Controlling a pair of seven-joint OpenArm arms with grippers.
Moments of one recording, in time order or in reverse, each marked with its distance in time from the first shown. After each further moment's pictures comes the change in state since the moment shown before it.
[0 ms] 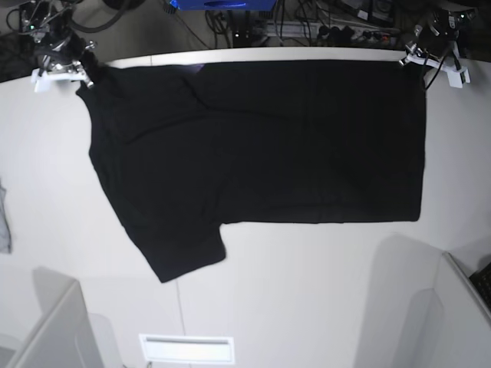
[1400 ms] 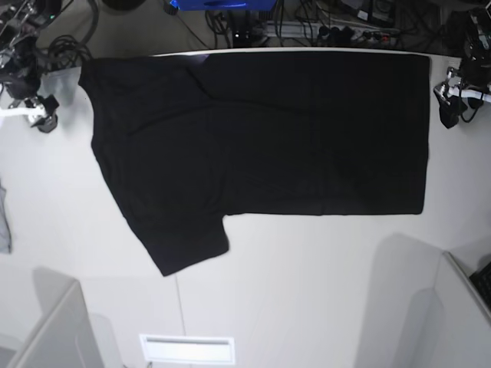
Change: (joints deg) left arm -8.9 -4.3 -11.2 5.8 1.1 0.2 2.0; right arm 8.6 8.1 3.5 7.1 -2.2 -0.7 -1.1
